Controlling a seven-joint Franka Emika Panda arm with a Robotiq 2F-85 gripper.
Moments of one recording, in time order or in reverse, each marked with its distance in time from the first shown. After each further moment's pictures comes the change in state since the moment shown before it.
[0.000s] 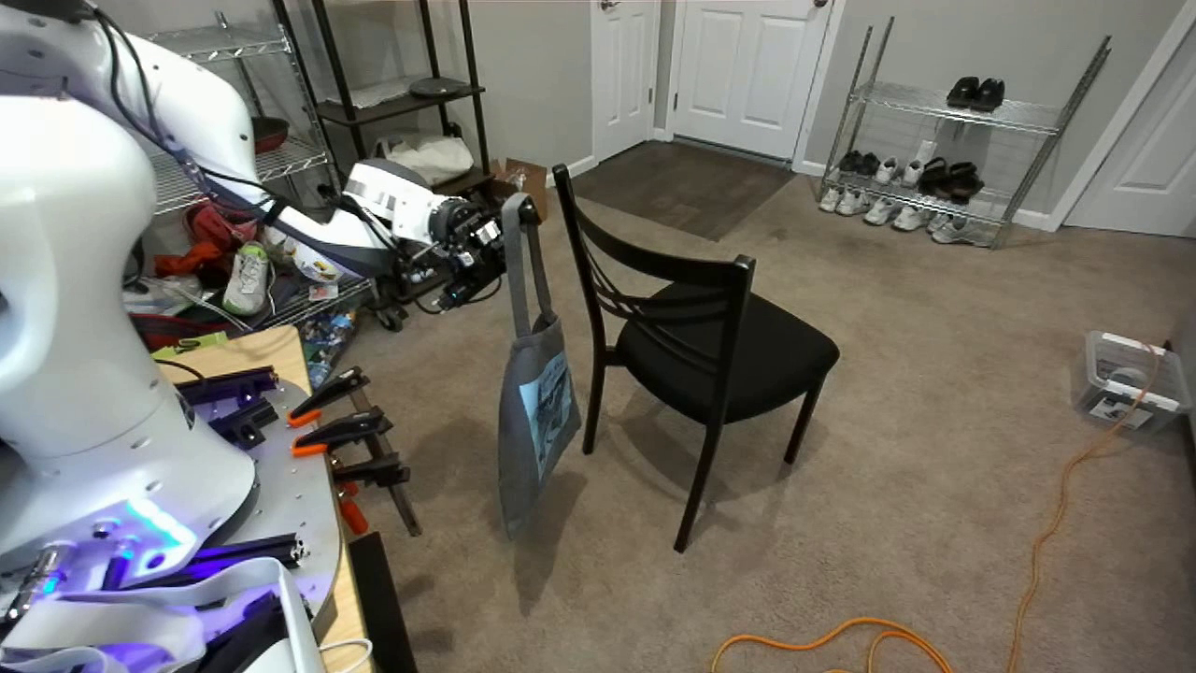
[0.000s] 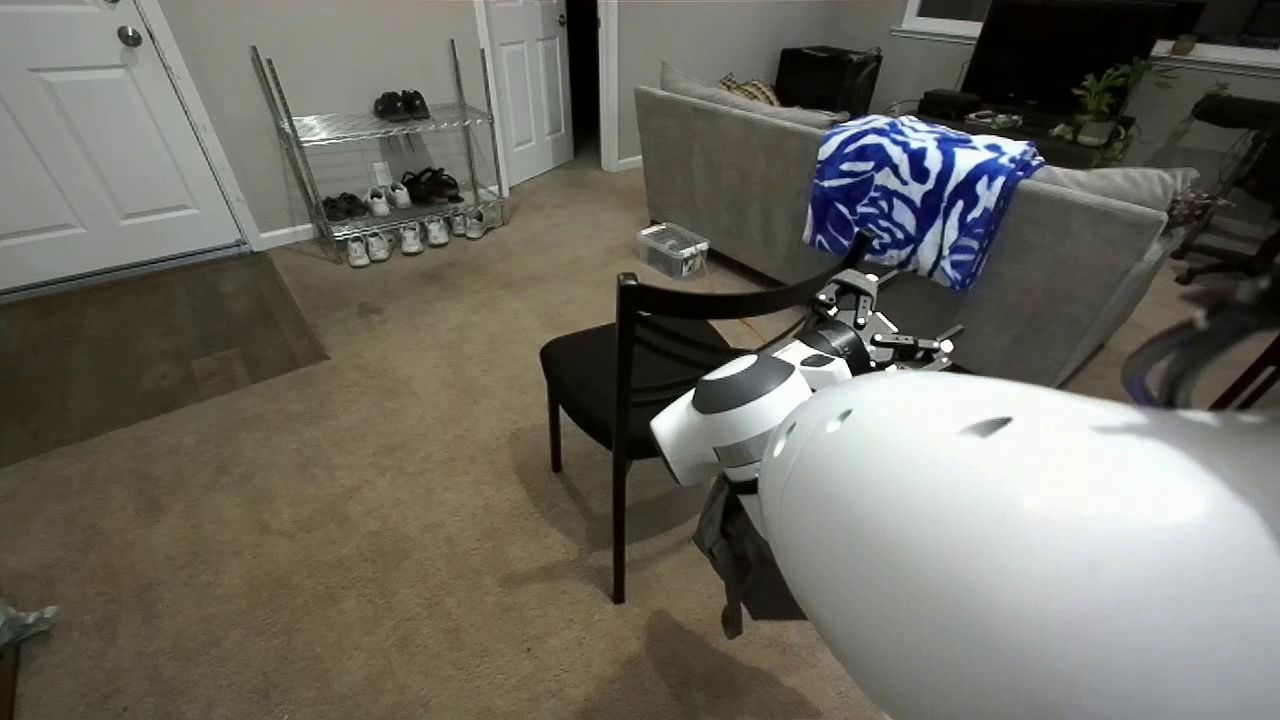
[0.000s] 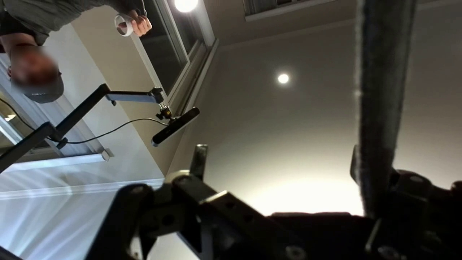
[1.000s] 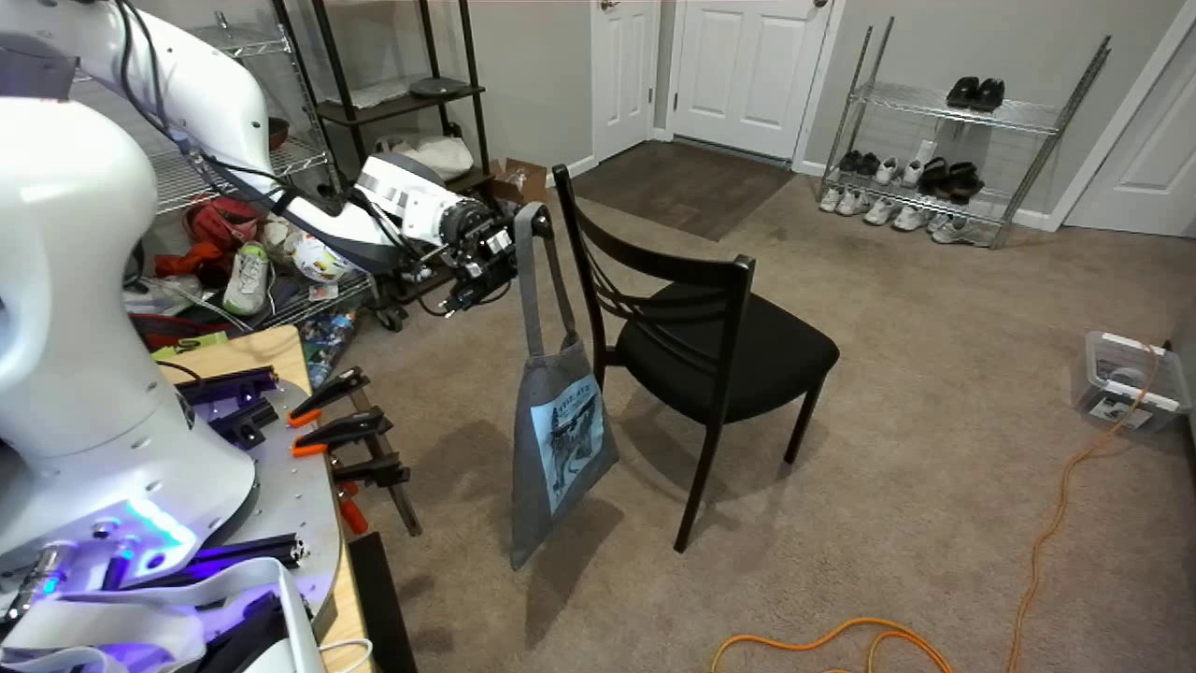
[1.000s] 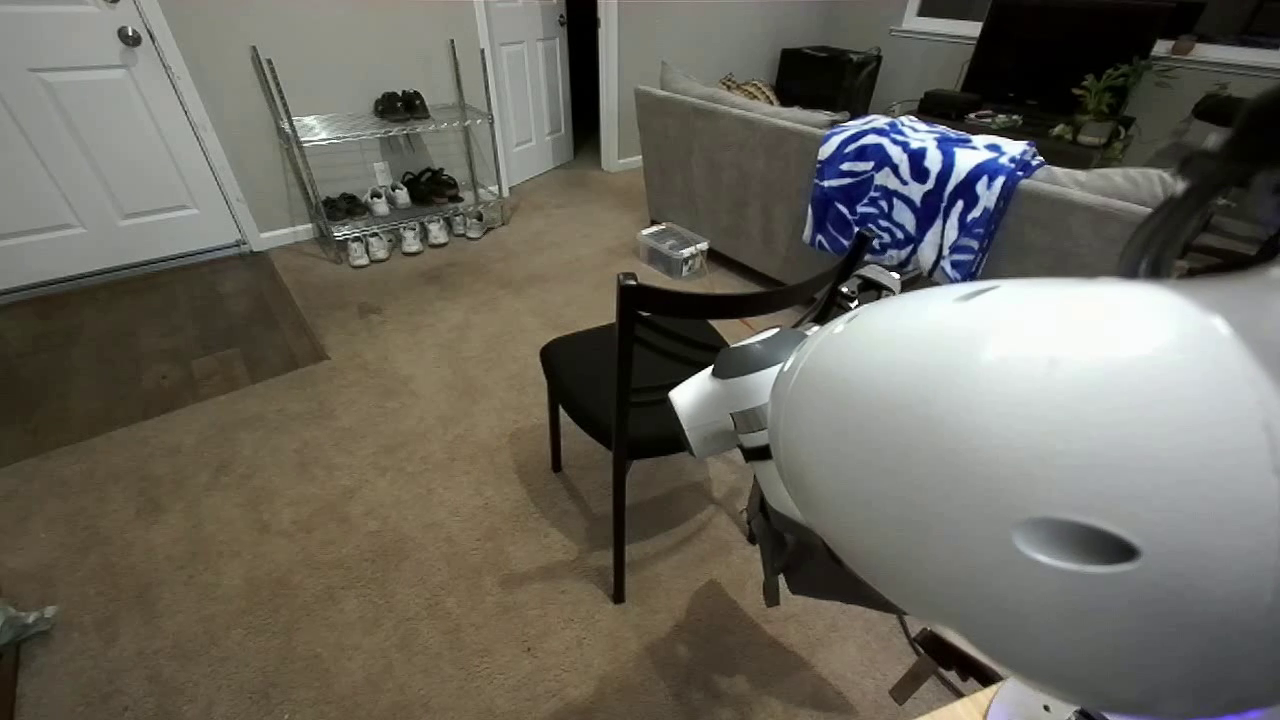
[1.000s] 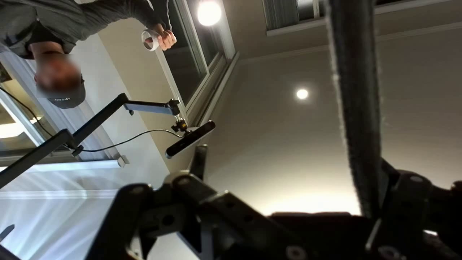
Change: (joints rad) arm -0.061 -0.058 -0.006 -0.033 -0.001 0.036 0.000
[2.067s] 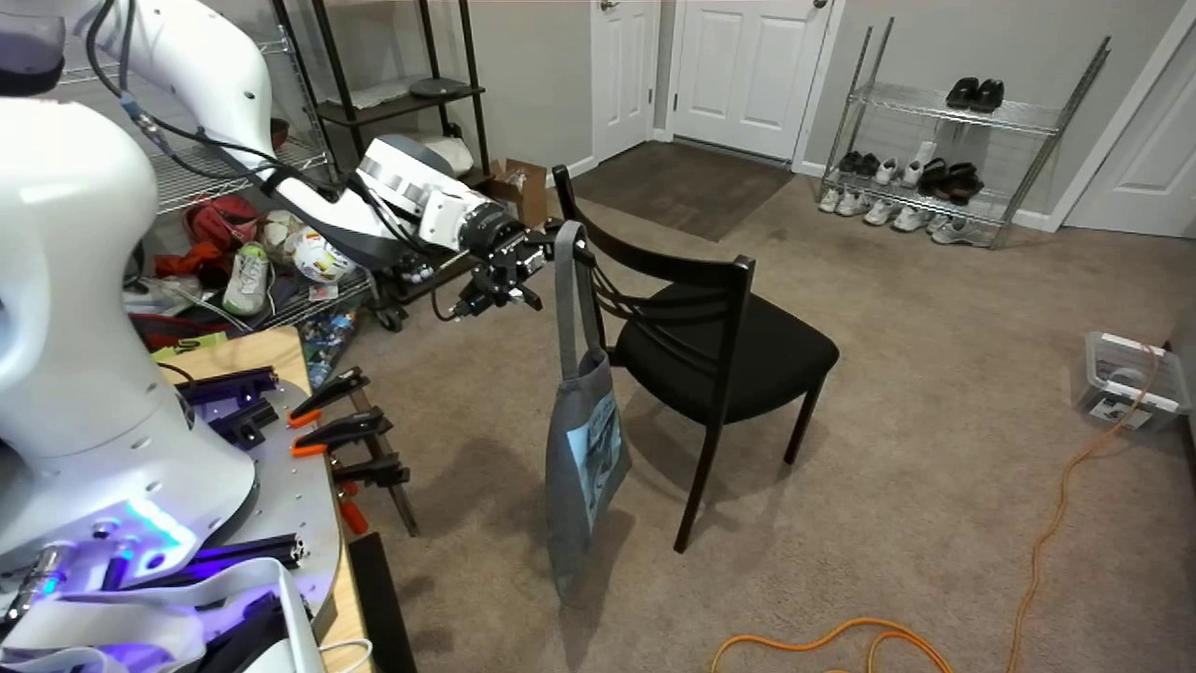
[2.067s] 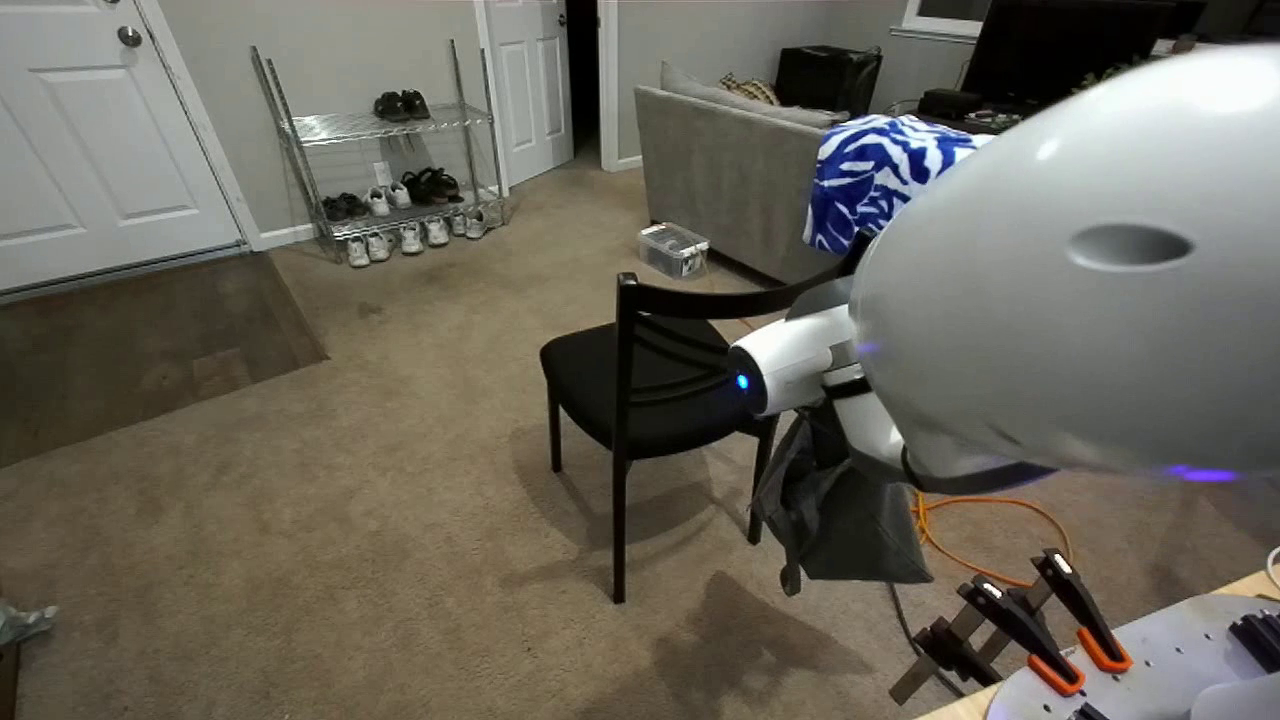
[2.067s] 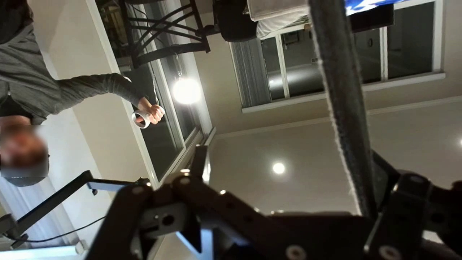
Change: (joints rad) arm -0.014 -0.098 -0.108 -0.204 -0.092 0.439 0.000
